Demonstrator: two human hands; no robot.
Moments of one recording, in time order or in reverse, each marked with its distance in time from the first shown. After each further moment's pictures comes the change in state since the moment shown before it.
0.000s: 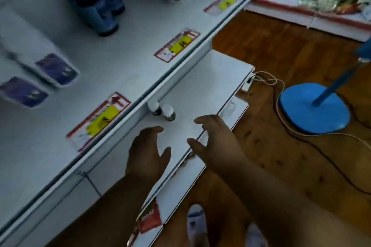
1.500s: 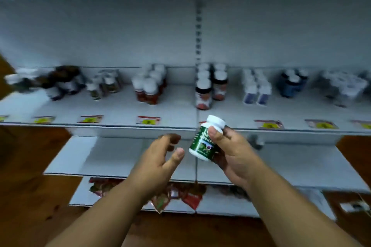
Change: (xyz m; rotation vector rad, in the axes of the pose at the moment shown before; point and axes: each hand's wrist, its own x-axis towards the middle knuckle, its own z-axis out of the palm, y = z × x) left_hand -0.375 0.072 -0.250 -0.298 0.495 -0.445; right_hand -0.209 -0.288 -0.055 0.992 -0.999 0.054
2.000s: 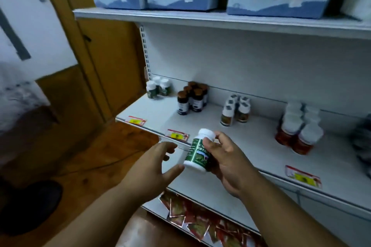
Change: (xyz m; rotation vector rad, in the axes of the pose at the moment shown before) left_hand -0.069 -0.257 -0.337 0.215 0.223 -0.259; right_hand 0.165 0.151 0.393 -0.220 -0.294 0.080
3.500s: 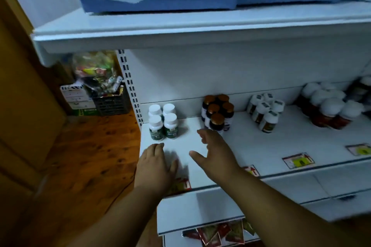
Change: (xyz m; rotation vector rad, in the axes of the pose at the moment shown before) left_hand 0.295 -0.264 -0.086 0.262 -0.132 0.234; right_hand 0.302 0.071 0.179 -1.067 0.673 -0.171
